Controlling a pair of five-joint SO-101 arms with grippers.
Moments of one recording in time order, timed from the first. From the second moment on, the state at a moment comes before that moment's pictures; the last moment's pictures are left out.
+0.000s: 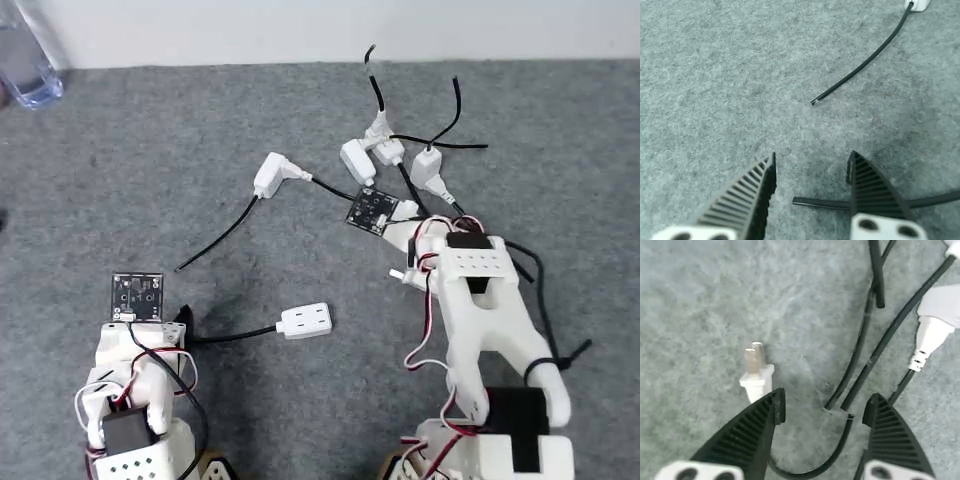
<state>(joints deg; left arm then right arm) -18.4 -103.4 96.7 63.1 -6.2 -1.5 -7.4 39.8 41.7 61.8</state>
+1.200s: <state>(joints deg) -18.4 -103.4 96.7 63.1 -6.2 -2.8 -2.7 41.4 40.5 62.5</state>
